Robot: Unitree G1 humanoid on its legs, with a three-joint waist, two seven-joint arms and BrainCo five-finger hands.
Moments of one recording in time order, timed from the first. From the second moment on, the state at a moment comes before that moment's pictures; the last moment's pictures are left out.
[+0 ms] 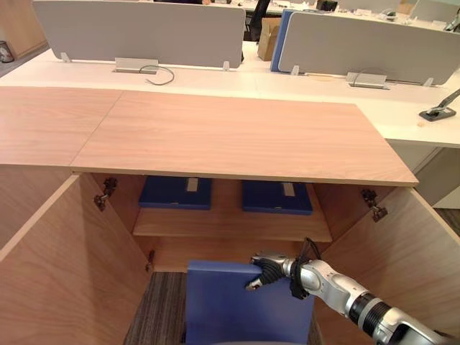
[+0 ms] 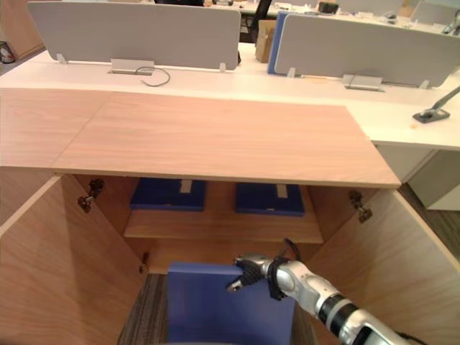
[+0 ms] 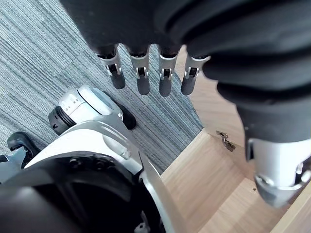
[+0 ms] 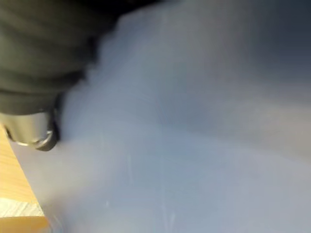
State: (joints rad) left arm 0.38 0.09 0.25 1.01 -0.55 -0.10 -0.18; right arm -0.27 -0.55 0.78 0.45 -0.57 -0.23 0.24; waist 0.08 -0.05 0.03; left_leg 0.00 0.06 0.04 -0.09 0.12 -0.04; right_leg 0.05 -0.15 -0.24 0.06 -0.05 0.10
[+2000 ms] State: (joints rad) left arm 0.31 -0.02 0.10 0.77 -0.65 -0.09 -0.03; right arm -1.23 -0.42 -0.25 0.57 1.37 -0.37 -0.30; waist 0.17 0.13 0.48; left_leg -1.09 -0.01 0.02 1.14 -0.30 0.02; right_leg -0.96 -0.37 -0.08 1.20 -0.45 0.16
